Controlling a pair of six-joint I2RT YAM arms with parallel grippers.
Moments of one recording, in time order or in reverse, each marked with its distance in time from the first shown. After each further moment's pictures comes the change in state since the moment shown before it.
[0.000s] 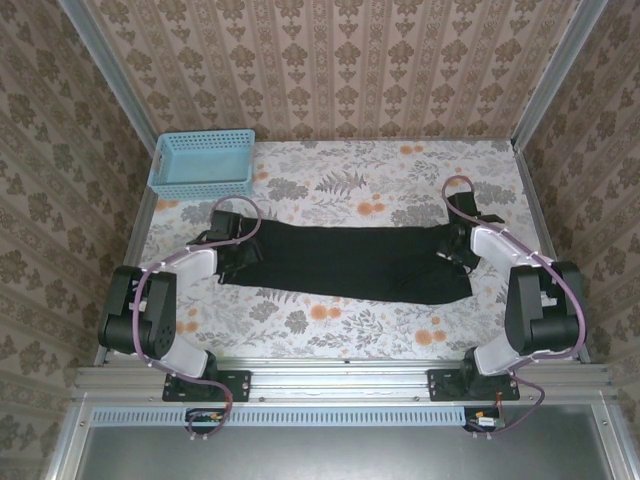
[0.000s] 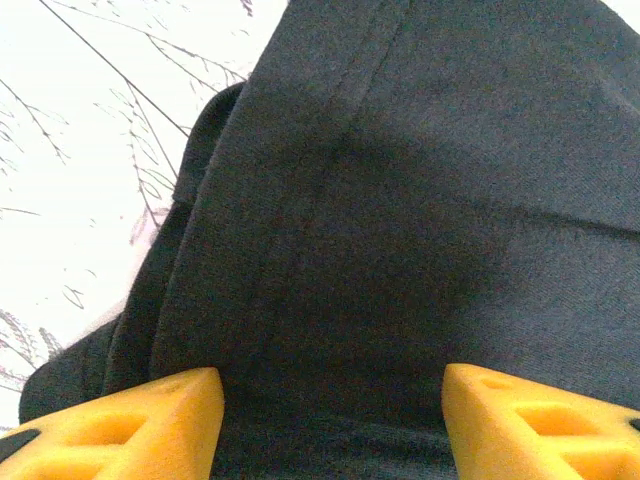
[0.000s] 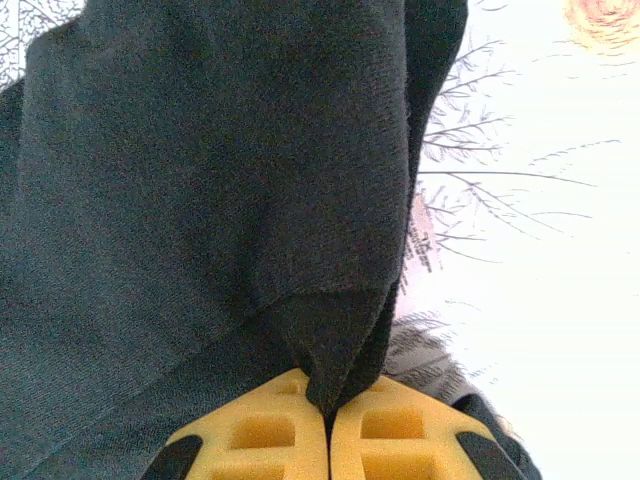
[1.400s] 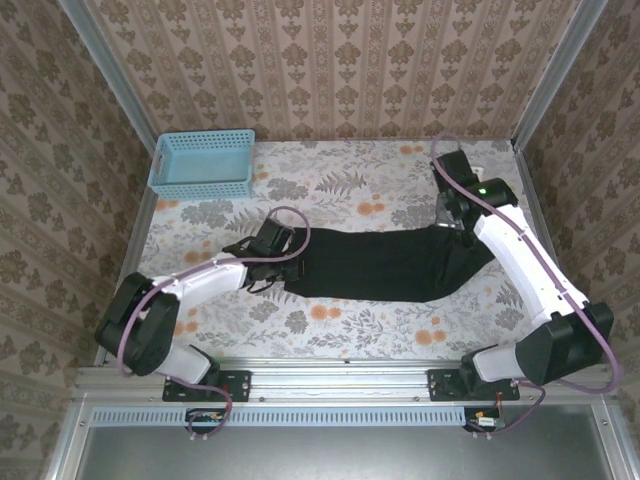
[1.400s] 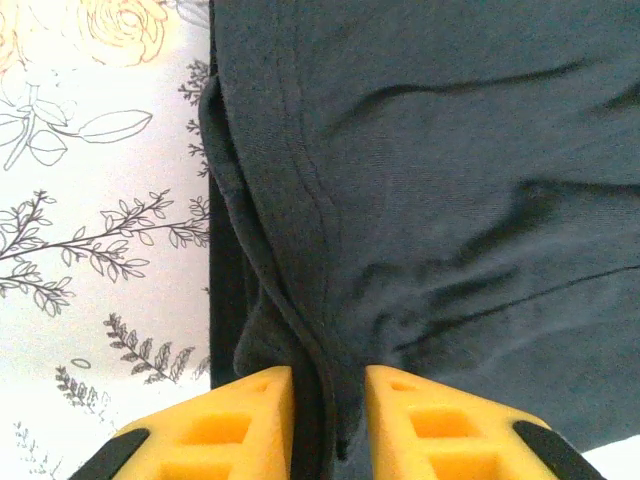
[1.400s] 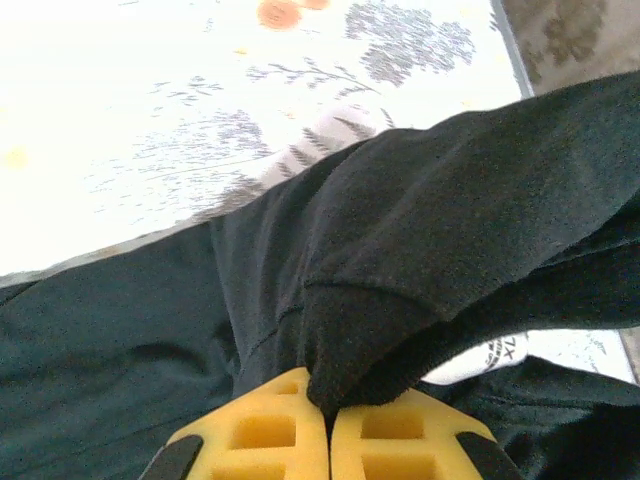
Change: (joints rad) left arm -0.387 -0.080 0.036 -0.060 0.042 -0.048; right arm 0.273 -0.120 0.502 -0.451 0.302 -0.121
